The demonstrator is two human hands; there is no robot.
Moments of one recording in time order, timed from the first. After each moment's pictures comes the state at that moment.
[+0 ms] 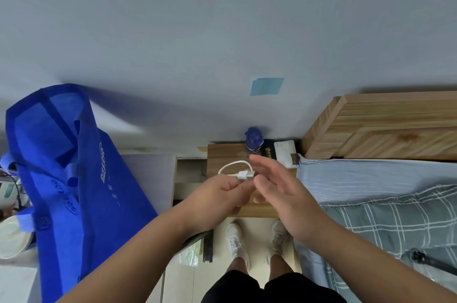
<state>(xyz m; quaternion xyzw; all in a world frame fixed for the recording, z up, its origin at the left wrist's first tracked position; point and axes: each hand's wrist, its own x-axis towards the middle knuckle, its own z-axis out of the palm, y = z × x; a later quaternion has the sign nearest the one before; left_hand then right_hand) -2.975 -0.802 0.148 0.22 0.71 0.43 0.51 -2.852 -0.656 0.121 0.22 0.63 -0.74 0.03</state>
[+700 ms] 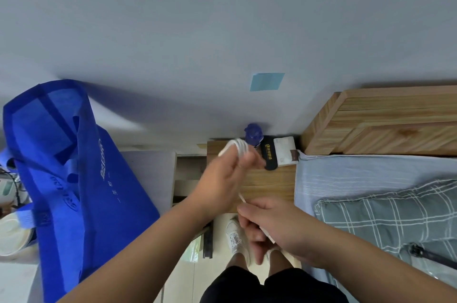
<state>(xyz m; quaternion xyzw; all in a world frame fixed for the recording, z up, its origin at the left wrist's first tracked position) -2.976 -0.788 0.126 0.32 0.77 0.47 0.29 -2.845 -0.675 0.134 0.23 0.49 -0.79 0.30</state>
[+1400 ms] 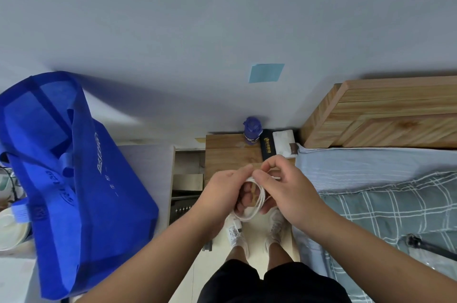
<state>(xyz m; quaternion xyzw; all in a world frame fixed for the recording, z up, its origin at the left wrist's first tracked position) -2.947 -0.795 0.122 -0.01 0.67 0.50 0.54 -2.852 -0.661 0.127 0.33 0.64 -0.69 0.06</state>
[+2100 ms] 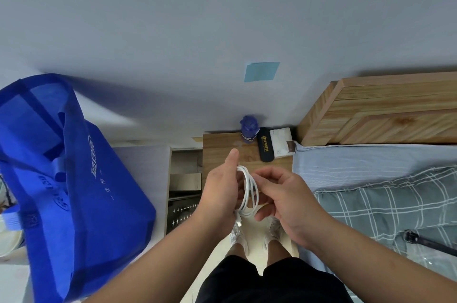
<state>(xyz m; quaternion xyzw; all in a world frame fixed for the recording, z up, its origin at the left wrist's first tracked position) -2.940 -0.773 0.123 -0.19 0.66 0.57 0.46 -2.851 -0.669 0.119 0.38 0.45 -0.81 0.05</state>
